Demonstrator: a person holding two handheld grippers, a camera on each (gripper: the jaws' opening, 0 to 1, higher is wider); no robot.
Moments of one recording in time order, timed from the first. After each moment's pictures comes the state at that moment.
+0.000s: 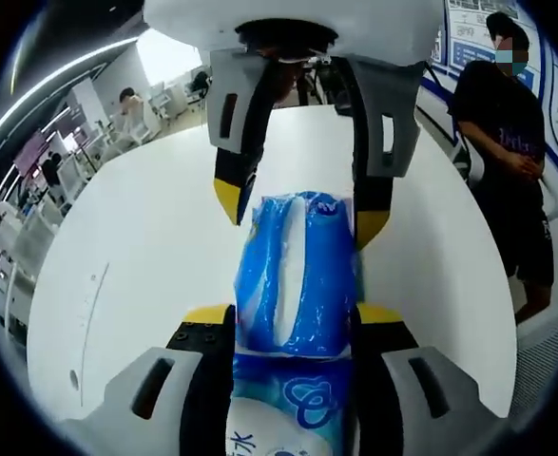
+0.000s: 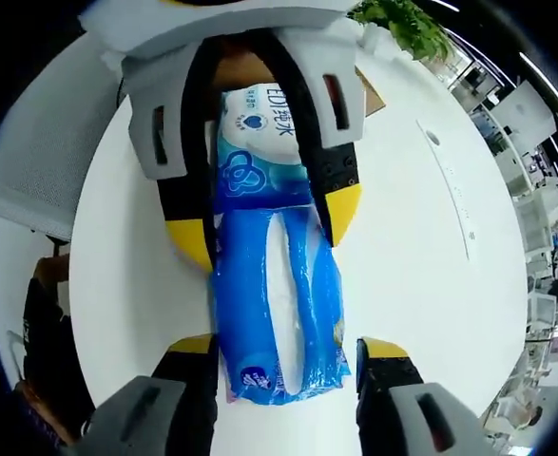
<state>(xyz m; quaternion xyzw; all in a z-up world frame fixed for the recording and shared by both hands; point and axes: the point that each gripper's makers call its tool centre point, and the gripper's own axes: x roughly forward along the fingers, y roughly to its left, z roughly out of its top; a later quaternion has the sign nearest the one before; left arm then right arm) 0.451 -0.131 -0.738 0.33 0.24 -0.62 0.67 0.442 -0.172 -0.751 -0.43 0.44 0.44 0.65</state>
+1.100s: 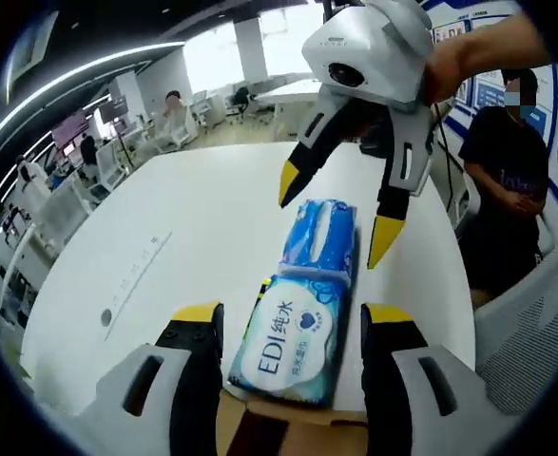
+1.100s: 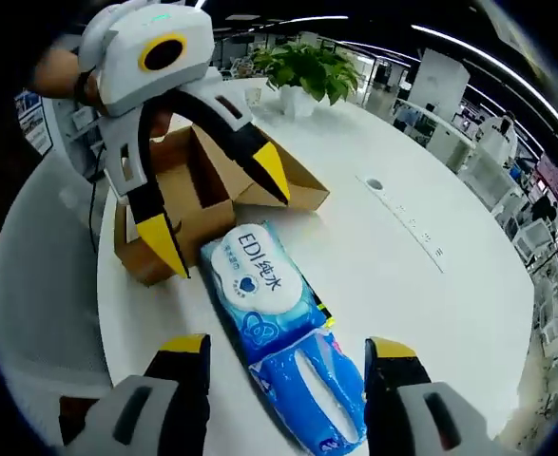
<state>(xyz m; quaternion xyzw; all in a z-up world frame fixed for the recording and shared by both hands) 0.458 -0.008 -0.656 0.26 0.23 -0.57 0.74 0.442 -0.079 -0.680 -0.22 0.39 0.37 0.81</state>
